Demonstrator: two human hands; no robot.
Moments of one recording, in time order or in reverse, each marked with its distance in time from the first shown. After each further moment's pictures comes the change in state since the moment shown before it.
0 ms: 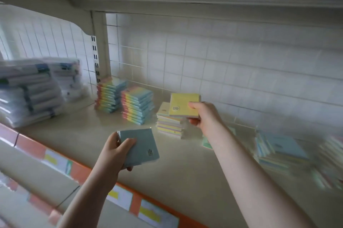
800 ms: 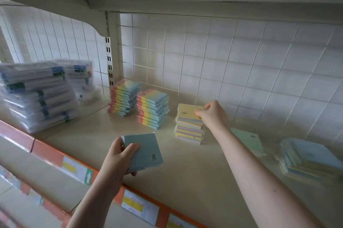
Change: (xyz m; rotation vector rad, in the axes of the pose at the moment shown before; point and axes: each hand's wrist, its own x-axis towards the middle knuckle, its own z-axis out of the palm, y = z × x) left_hand 0.028 -0.006 -0.043 0.039 0.009 -0.051; right_hand 0.040 0.020 0.032 -0.812 0.252 -0.244
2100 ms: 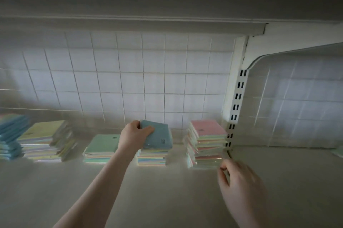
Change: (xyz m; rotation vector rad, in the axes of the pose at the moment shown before) left_hand -0.061 0.029 0.374 0.452 -0.269 0.192; right_hand -0.136 0.297 -0.283 -0.573 0.585 -0.219
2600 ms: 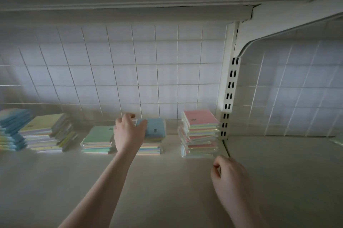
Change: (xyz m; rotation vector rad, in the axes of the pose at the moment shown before) left_hand -0.020 -0.004 0.019 0.272 0.283 0.036; right_hand -0.010 0.008 -0.003 0.141 -0.311 0.190
